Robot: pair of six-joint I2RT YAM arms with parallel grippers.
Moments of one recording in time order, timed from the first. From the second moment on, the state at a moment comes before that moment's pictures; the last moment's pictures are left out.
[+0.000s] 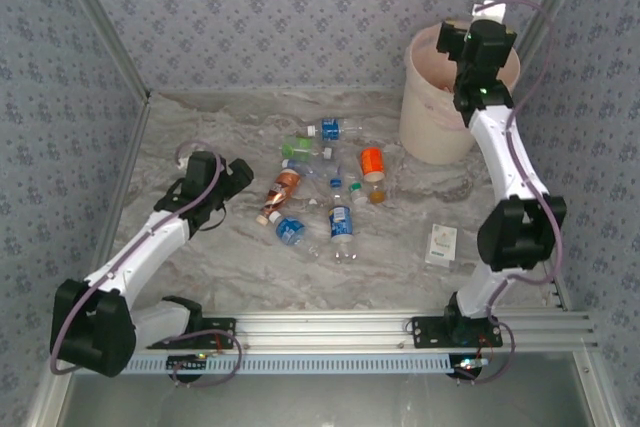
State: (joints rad) left arm -0.32 1.16 0.75 -0.34 -0.13 -0.85; right arm 0.06 1.70 1.72 -0.13 0.34 0.04
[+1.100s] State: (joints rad) left arm -0.32 0.98 0.61 -0.14 0.16 -0.77; right arm -0.05 1.16 0.82 -0.98 0.02 0.43
